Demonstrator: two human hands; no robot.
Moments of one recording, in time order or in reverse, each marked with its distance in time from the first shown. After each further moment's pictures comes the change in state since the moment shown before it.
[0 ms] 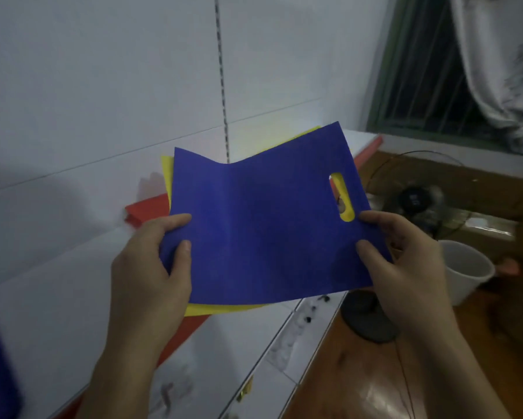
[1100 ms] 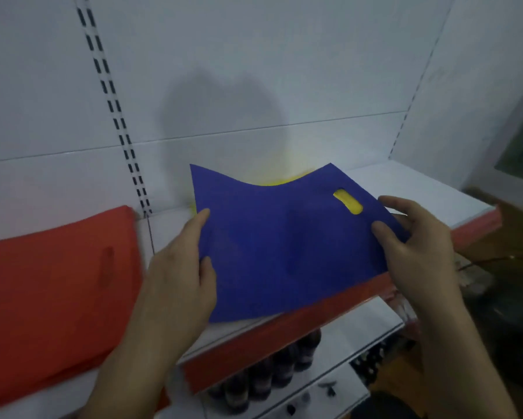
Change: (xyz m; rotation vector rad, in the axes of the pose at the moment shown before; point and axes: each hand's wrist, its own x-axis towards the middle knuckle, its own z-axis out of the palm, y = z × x) left_hand 0.224 0.033 0.403 0.401 -0.018 -0.255; right_hand 0.512 0.270 0.041 0.051 -0.301 -0.040
